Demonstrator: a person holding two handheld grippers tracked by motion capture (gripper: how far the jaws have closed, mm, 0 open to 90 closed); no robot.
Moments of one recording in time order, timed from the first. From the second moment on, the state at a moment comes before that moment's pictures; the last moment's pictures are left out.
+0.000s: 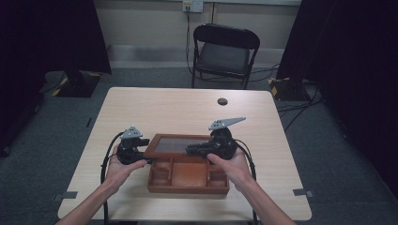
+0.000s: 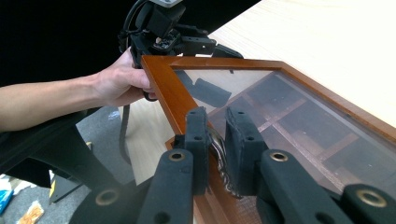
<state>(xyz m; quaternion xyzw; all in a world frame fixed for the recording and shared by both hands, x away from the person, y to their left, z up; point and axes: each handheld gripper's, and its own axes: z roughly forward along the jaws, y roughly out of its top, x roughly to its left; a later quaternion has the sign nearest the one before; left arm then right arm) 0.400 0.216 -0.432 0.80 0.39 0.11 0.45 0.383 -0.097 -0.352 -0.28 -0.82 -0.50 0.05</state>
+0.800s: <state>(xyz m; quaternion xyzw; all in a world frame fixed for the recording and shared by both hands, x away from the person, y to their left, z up) 0.415 0.247 -0.445 0.79 0.43 0.10 0.42 0.382 -0.104 -0.373 -0.28 -0.83 -0.47 0.04</state>
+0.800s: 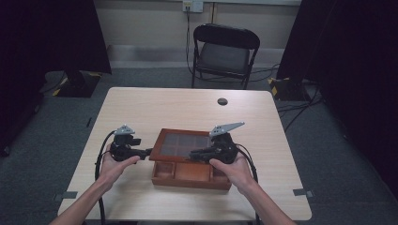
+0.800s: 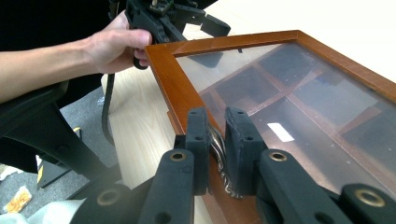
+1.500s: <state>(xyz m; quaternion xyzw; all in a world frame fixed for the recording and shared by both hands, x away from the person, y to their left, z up) 0.419 0.254 -0.444 0.78 0.44 0.10 0.43 0.369 -0.102 -0.398 -0.28 -0.85 -0.45 0.04</state>
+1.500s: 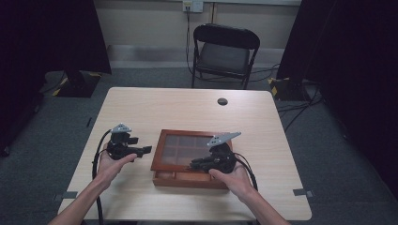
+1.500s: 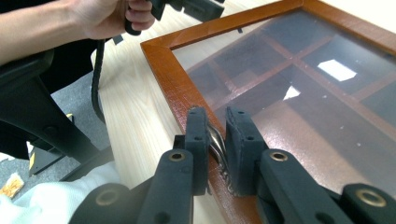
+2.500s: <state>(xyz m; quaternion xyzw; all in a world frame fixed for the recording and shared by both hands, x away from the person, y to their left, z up) 0.416 0.260 -0.440 0.79 0.44 0.11 0.41 0.394 -0.154 -0.399 -0.39 -0.79 -0.48 -0.03</state>
